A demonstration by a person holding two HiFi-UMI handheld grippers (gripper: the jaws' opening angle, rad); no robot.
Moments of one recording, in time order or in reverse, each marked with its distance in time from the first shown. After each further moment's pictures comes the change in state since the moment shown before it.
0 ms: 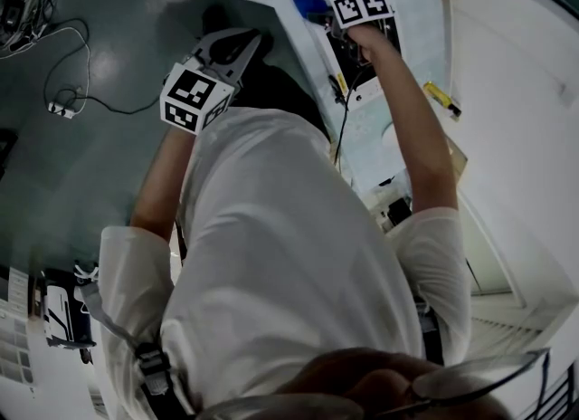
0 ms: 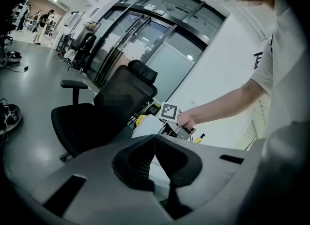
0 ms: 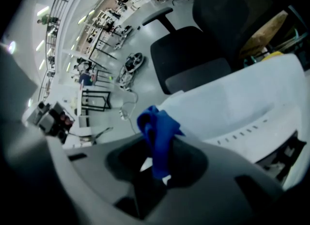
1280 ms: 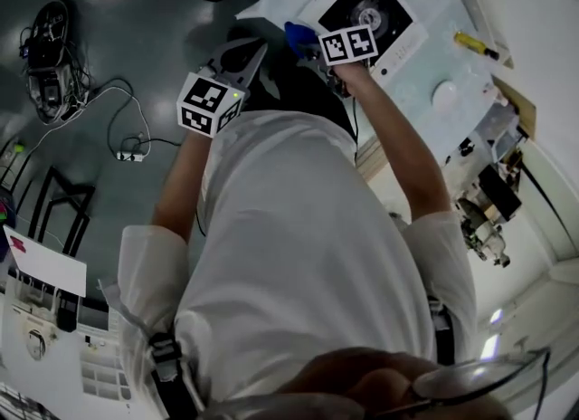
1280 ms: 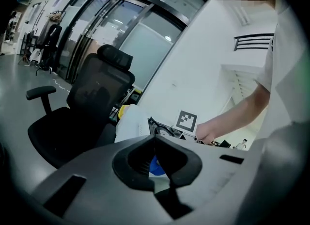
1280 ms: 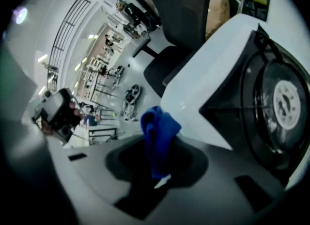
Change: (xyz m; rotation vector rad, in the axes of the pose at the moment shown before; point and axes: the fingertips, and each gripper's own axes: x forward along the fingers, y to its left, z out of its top) left arm 0.035 -0.041 0.006 0.202 0.212 -0.202; right arm 0.012 0.049 -0.077 0.314 -0.376 0.124
